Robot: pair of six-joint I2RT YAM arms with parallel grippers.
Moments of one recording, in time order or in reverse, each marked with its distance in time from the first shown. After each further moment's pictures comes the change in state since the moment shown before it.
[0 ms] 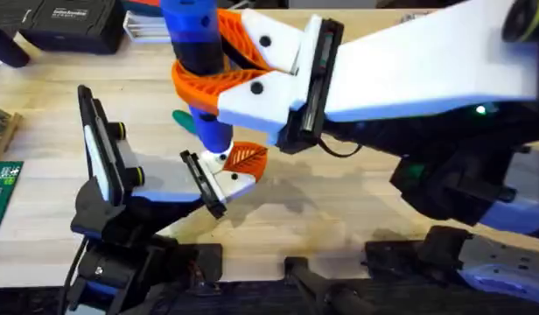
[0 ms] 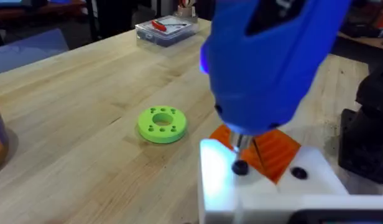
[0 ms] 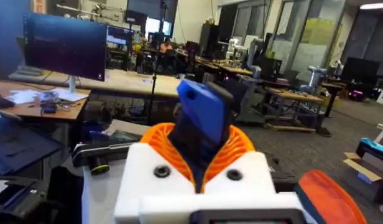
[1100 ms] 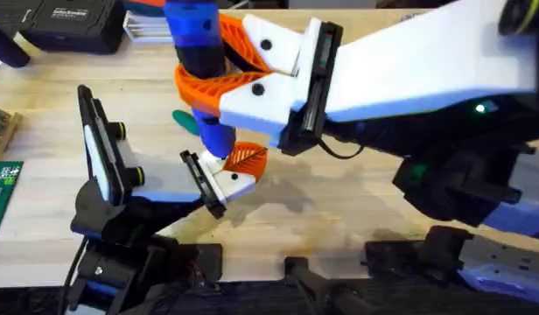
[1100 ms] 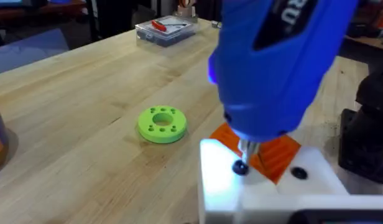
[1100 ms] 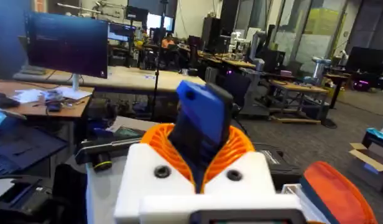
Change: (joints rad) left arm 0.000 0.000 0.000 0.000 0.000 0.000; right arm -0.002 -0.012 0.000 -0.041 0.000 0.022
